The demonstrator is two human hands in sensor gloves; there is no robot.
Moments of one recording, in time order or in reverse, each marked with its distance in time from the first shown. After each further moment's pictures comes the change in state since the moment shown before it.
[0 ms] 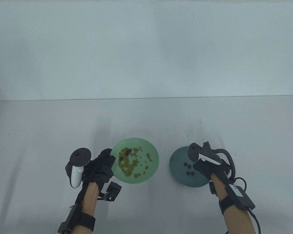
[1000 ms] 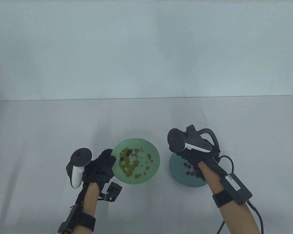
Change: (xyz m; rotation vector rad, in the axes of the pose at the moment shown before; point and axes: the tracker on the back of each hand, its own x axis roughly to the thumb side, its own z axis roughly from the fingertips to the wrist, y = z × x) left_hand 0.000 -0.002 -0.001 -0.009 -0.001 0.001; right_hand 0.056 -0.126 0.062 -0.308 -0.249 -0.013
